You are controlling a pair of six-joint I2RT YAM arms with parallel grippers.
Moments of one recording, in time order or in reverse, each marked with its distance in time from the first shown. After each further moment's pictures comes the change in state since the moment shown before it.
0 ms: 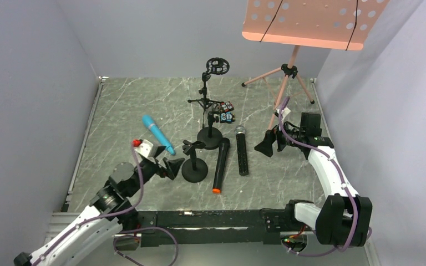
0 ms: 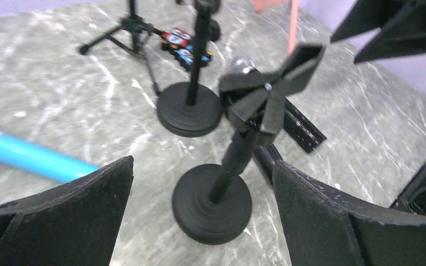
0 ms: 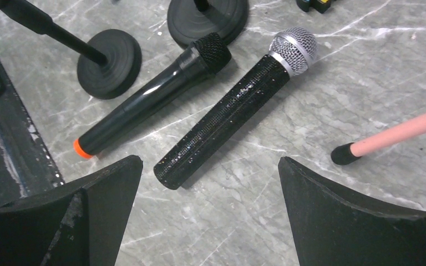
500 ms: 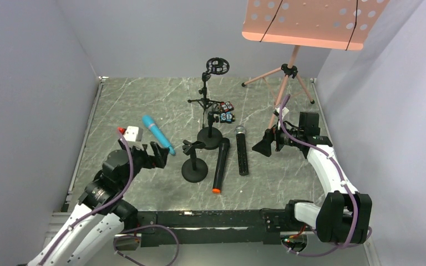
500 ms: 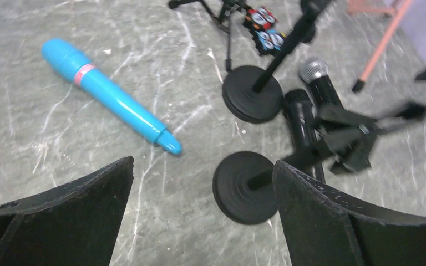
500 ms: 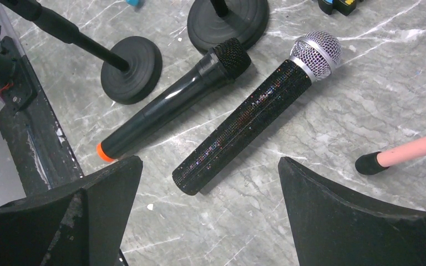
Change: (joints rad) left arm 0.084 0.034 0.284 -0.438 -0.212 -0.118; right arm 0.010 0.031 0.005 0.013 -0.066 0.068
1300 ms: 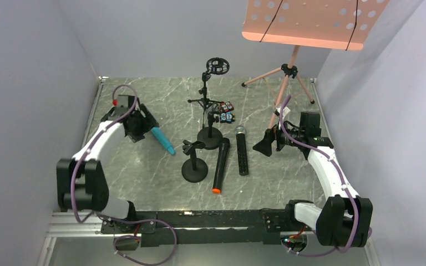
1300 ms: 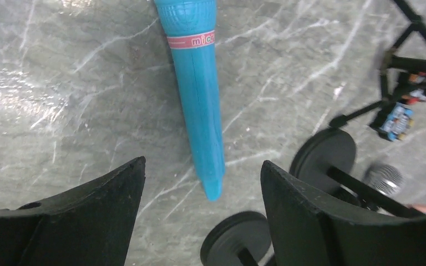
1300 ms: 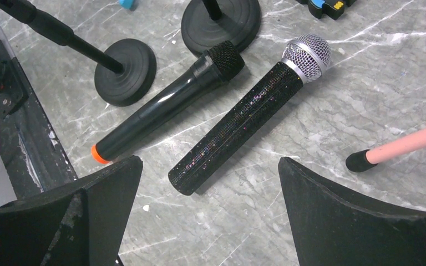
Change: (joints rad) left arm 0.600 0.969 0.424 -0.107 0.332 -0.388; right arm 0.000 -0.029 0.000 0.001 0.025 0.004
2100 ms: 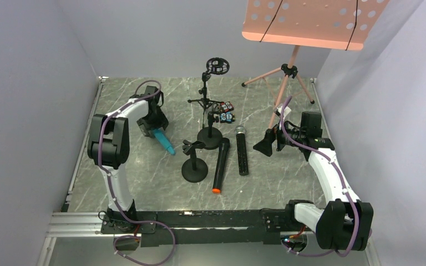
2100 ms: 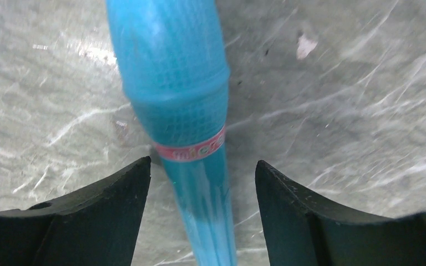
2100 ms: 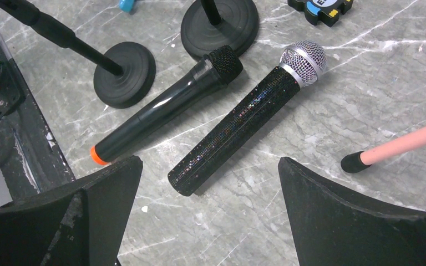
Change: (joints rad) left arm -0.145 0.581 0.412 -0.220 -0.278 -0.008; right arm 0.000 -0.029 0.000 -0.001 0.007 0.001
